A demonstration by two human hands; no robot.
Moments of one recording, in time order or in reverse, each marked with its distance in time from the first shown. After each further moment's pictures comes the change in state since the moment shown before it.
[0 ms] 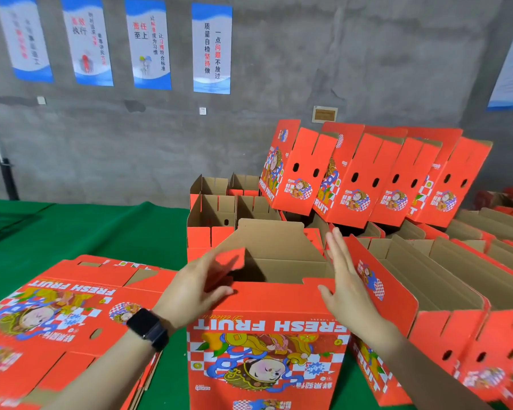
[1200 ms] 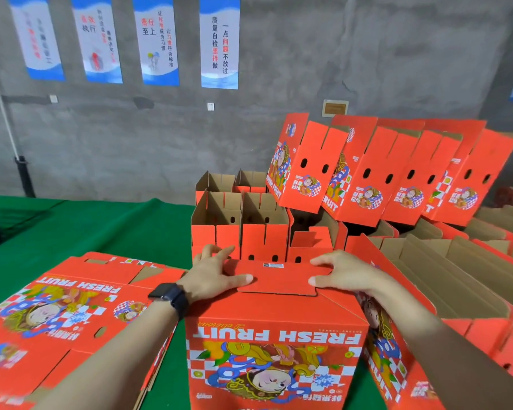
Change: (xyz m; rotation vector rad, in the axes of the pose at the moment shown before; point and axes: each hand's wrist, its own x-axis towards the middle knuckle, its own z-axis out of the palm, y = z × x) left_hand 0.047 -0.004 0.015 0.047 -0.406 -0.469; right_hand 0.075 0.023 -0.005 -0.075 -0.662 0.295
